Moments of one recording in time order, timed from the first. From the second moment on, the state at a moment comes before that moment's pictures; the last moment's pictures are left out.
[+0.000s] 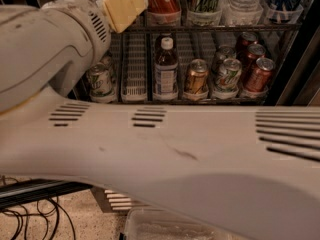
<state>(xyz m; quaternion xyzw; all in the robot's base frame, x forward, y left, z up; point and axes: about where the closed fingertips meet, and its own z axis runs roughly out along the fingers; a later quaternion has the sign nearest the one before) 0.528 0.098 1.082 -0.08 0.73 -0.14 0.66</state>
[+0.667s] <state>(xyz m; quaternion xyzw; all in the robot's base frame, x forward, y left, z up) 0.557 0.113 1.078 -0.05 0.72 -0.15 0.67</state>
